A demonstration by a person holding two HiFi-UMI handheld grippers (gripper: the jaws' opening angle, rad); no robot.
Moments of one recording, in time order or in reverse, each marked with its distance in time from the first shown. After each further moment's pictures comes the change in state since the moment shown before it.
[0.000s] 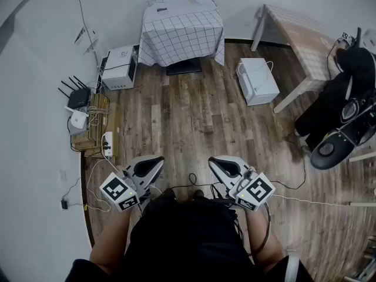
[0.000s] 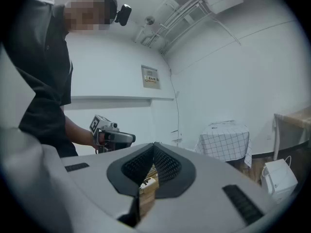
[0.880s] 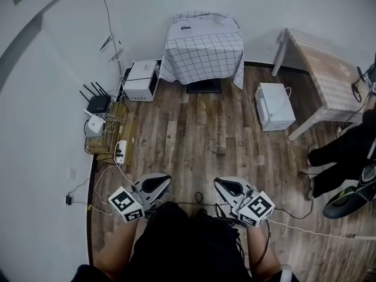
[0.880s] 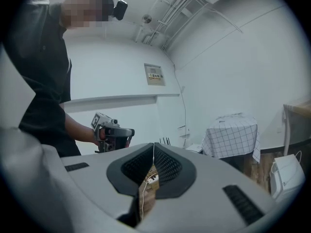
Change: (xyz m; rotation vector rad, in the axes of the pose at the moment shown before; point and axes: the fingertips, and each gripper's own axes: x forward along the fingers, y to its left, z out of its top) left arm 0.014 -0.017 -0.012 -0.031 -0.009 0.079; right arm -0.018 -0.023 -0.025 0.037 0.045 0.111
